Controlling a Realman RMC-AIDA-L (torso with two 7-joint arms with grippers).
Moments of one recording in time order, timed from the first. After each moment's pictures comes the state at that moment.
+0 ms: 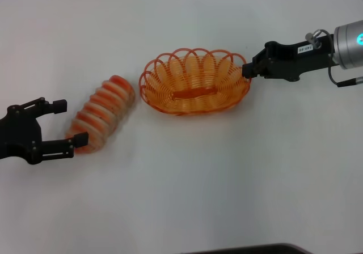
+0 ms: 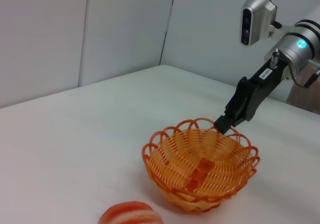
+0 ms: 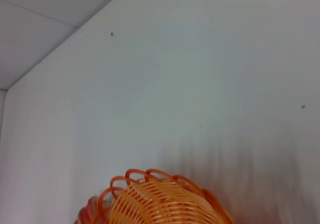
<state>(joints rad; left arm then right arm) -0.35 -2.09 0.62 0.76 2.10 1.67 -1.27 0.65 2.05 -0.67 -0.67 -2.36 -1.41 2.64</state>
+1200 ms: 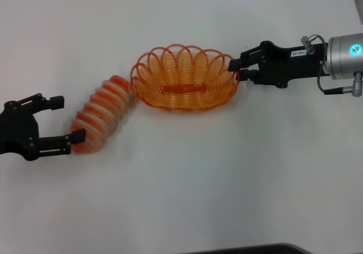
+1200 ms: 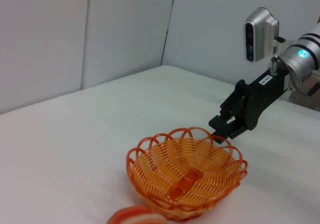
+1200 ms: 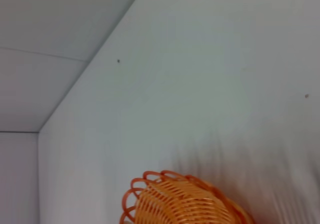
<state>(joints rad) -0.36 -2.08 0.61 0.76 2.10 1.67 -1.27 0.62 2.06 -0.61 -0.58 -2.26 -1.35 2.66</state>
